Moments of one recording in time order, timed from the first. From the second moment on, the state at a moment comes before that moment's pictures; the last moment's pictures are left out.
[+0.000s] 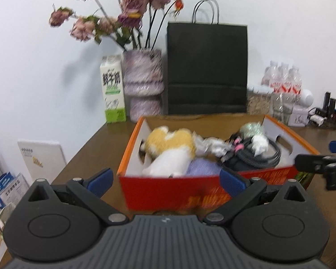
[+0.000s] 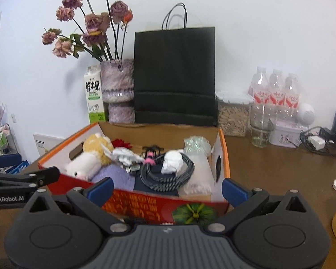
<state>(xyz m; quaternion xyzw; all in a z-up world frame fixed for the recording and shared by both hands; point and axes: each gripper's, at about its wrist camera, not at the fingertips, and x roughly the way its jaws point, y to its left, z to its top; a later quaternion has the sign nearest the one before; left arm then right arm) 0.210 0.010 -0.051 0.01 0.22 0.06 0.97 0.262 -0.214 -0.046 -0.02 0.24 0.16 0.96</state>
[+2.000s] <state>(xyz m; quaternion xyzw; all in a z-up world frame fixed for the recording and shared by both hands) 0.229 0.036 -0.106 -0.02 0.31 0.01 0.95 0.270 -0.218 -0.116 -0.03 0.31 0.15 0.94</state>
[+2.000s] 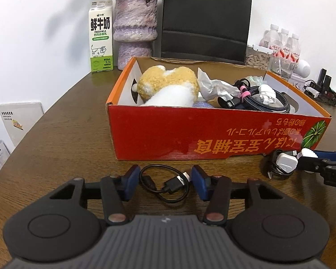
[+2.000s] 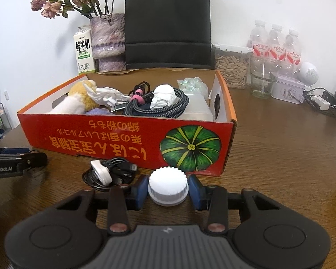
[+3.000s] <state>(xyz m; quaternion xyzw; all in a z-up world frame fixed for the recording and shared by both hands) 0.180 0.021 -0.082 -0.03 0.25 -0.01 0.97 0.234 -0.218 -0.092 -0.02 0.27 0.18 0.95</state>
